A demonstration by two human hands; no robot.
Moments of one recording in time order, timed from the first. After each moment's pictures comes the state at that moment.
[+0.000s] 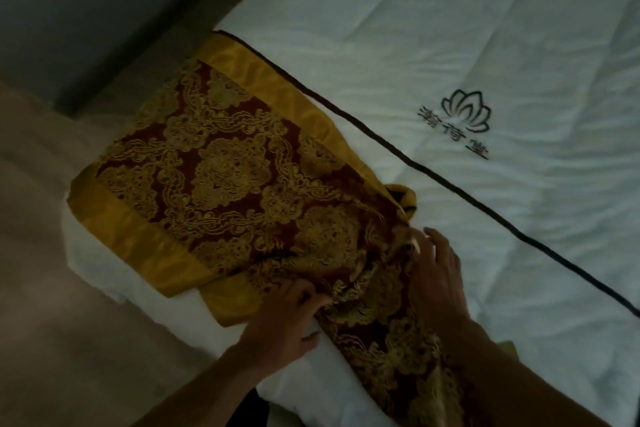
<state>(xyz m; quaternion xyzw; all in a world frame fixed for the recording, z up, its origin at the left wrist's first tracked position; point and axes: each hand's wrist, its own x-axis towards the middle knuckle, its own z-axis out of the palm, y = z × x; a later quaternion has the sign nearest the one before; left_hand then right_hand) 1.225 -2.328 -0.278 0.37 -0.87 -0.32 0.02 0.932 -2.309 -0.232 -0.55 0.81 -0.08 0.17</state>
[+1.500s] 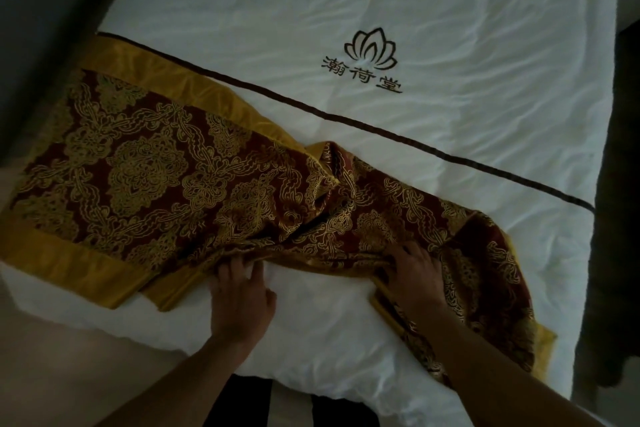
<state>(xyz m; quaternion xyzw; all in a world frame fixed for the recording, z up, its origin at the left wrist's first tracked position) 1.175 -2.294 -0.279 0.52 -0.83 -0.11 -0.15 0.892 -2.192 -0.238 -0.41 0.86 0.07 0.30</state>
